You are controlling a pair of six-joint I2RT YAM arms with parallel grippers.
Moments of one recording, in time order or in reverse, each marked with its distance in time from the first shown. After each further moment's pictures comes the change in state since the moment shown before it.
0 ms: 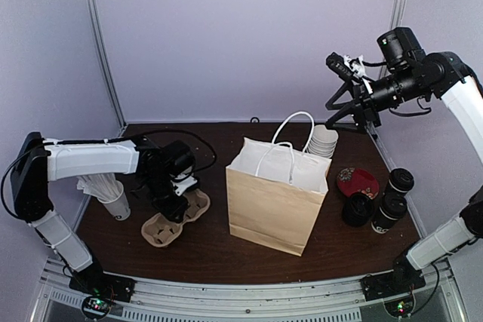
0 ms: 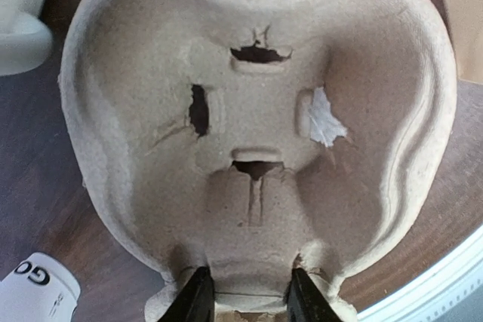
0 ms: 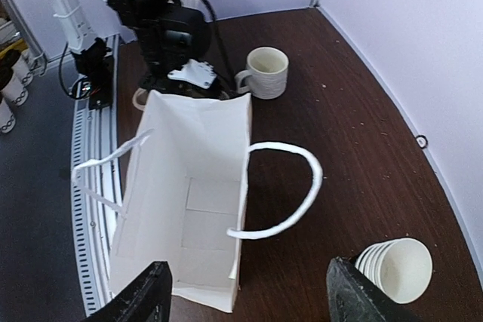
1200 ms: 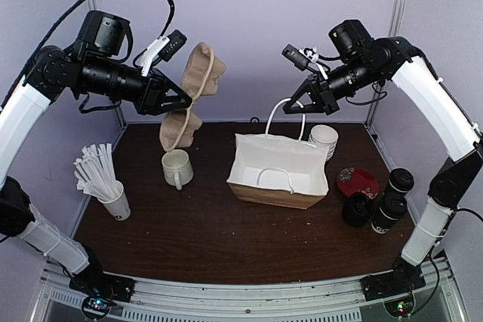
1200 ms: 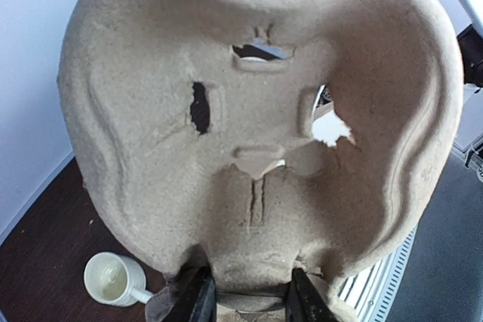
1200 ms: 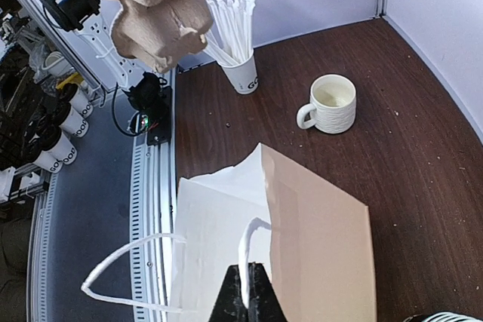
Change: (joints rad) left arm 0.000 -0.185 0.887 -0.179 0.227 0.169; right arm 0.095 0.333 0.290 -0.006 -0.150 0.180
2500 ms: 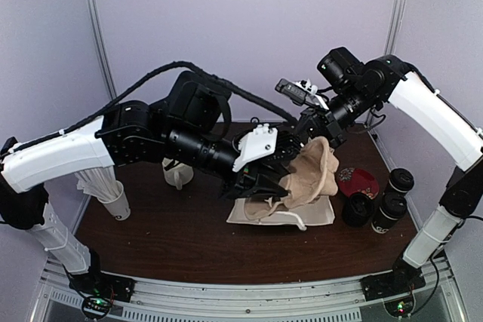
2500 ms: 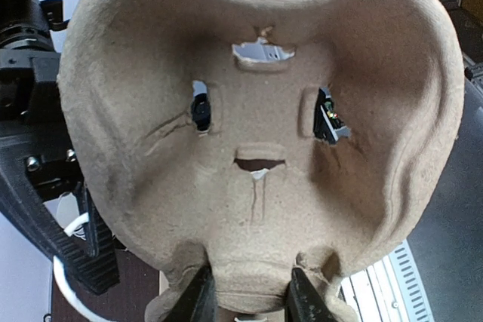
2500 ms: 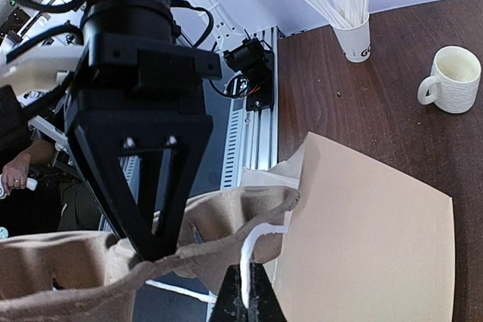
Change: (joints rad) left arm -0.486 0.118 -0.336 0.535 0.084 0.418; right arm 0.111 -0.108 -0.271 -0.054 -0.212 -0.058
